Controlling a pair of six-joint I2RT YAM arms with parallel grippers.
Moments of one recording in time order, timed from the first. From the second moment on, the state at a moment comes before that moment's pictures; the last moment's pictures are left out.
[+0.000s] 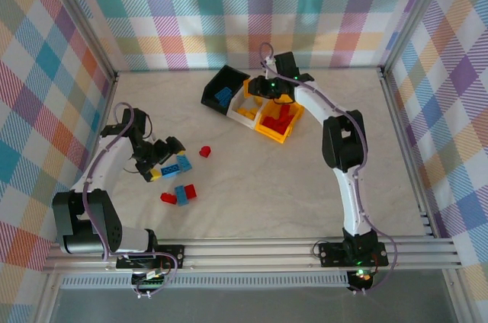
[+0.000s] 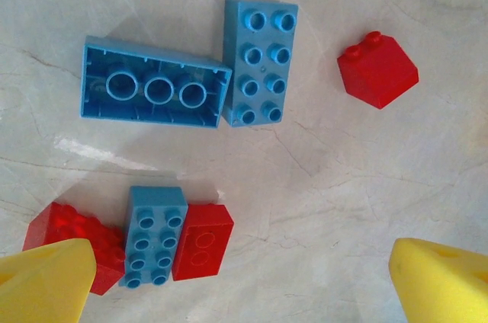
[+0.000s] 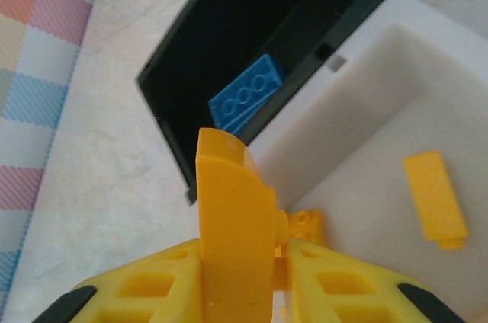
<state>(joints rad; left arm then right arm) 0.06 1.38 1.02 -1.01 0.36 -0.61 0.38 2.34 2.04 -0.45 -0.51 0.42</state>
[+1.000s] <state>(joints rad) -0.07 1.62 1.25 -0.98 0.28 -0.60 0.63 1.87 1.46 -0.35 -0.55 -0.08</state>
